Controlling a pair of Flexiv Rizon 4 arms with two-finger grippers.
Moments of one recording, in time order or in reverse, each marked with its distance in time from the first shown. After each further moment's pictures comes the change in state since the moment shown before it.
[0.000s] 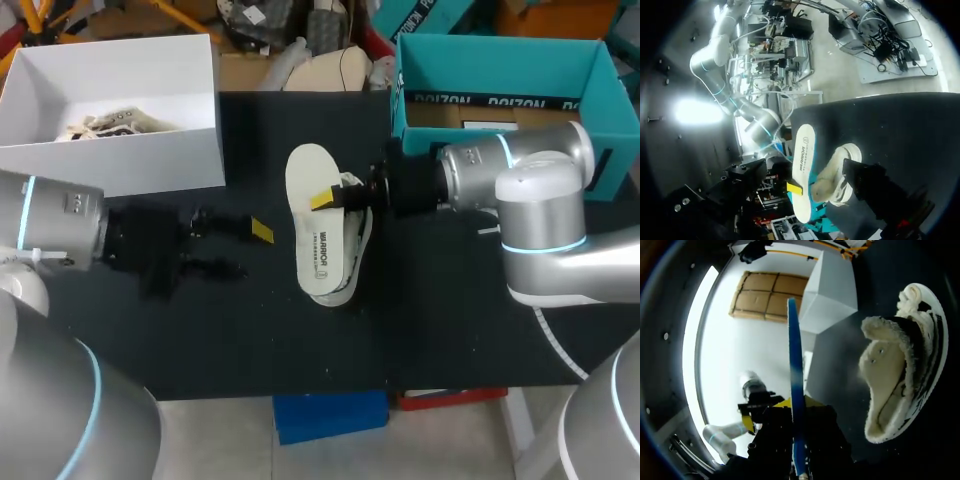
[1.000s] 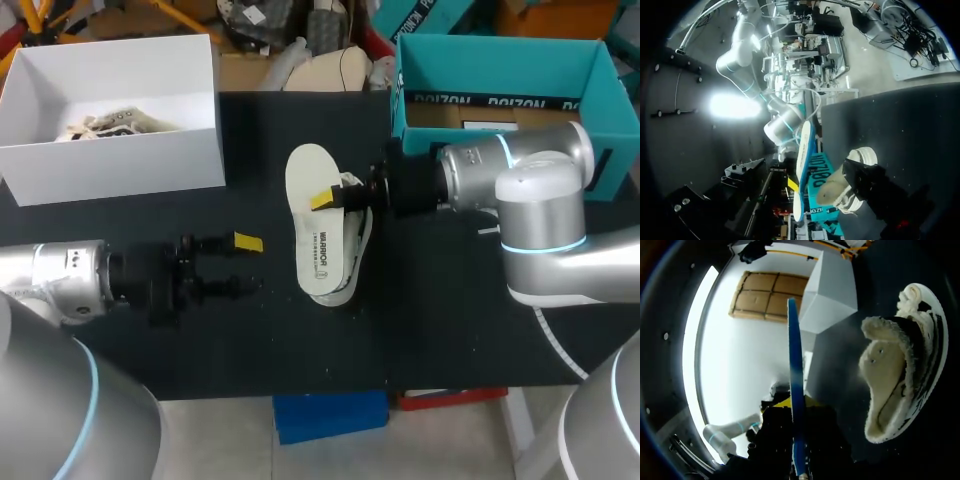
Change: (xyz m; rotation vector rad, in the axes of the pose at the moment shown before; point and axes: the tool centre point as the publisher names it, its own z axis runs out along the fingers) left arm 0.030 0.006 0.012 -0.037 -0.361 -0.052; right arm 0.000 0.000 0.000 0.000 0.000 0.000
